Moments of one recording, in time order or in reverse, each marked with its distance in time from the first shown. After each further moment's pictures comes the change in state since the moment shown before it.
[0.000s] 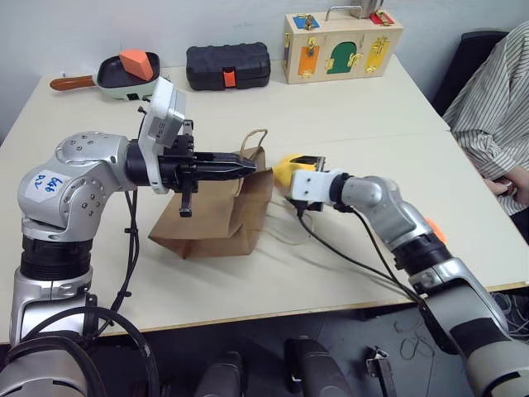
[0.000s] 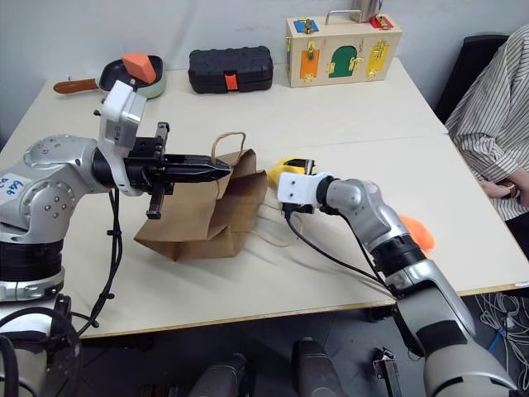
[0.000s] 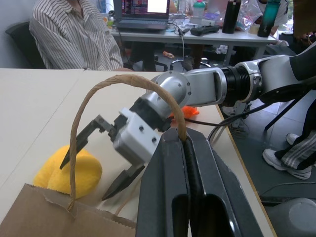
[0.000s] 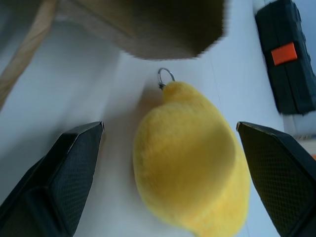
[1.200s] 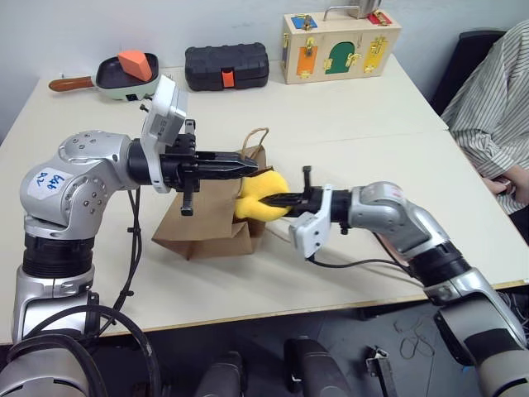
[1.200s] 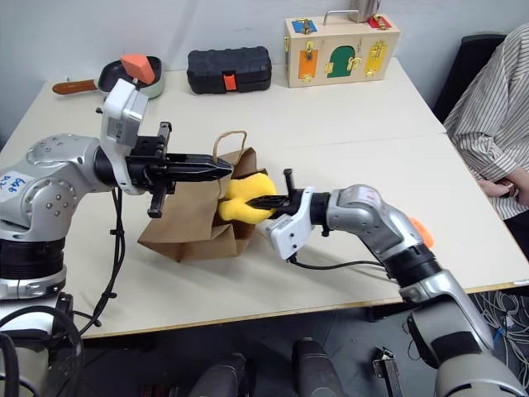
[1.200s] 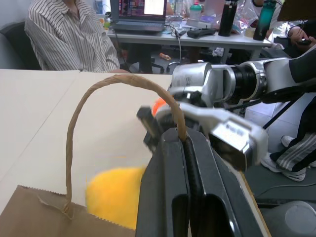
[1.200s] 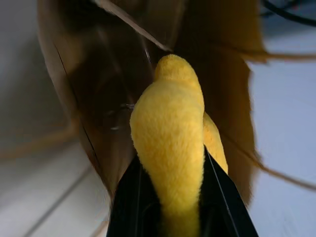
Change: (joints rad) left arm -0.019 -0.010 -0.005 0.016 -0.006 0.012 -0.001; right arm 0.078 -0.051 -0.016 -0.259 -0.019 -0.555 0.111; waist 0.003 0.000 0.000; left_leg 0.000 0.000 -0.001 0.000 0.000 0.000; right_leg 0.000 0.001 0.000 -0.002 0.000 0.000
